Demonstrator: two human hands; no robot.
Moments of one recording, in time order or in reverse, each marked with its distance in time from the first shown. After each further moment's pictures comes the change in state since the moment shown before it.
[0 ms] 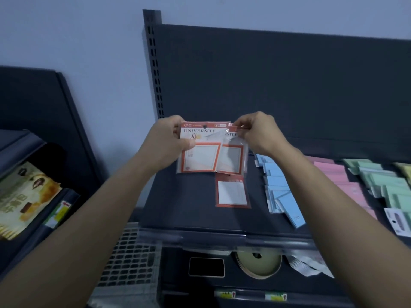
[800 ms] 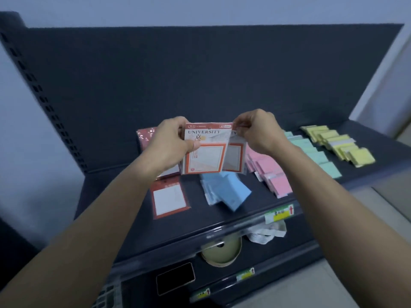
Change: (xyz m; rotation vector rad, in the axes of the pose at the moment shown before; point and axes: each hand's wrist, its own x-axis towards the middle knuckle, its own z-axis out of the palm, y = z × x) left_hand 0.032 0.069 0.131 -0.088 -0.321 0.138; right_hand -0.066 0.107 -0.088 -0.097 0.232 0.275
